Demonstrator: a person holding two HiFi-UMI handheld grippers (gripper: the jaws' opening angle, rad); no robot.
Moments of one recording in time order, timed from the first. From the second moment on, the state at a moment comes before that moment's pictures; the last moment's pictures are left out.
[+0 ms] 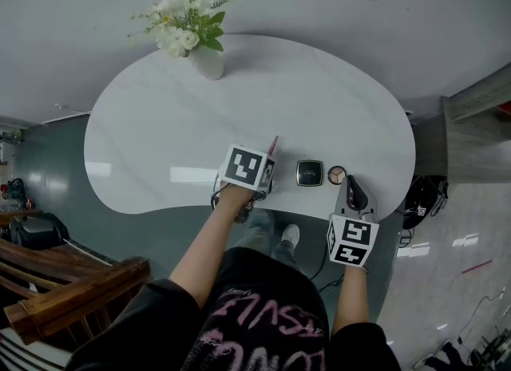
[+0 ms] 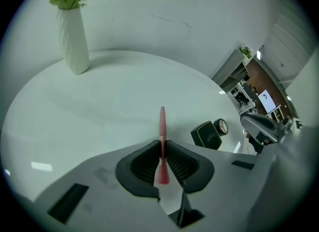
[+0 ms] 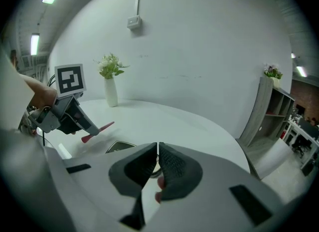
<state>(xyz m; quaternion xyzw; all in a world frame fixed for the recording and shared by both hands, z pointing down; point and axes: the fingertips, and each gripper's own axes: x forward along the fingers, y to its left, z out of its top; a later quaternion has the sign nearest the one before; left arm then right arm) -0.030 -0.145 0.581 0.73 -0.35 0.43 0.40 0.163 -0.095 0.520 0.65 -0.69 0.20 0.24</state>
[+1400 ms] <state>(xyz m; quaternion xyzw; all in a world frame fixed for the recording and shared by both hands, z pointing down) -0.012 -0.122 0.592 0.74 -0.35 0.41 0.40 0.167 -0.072 0.521 0.65 -0.69 0.20 0.25</state>
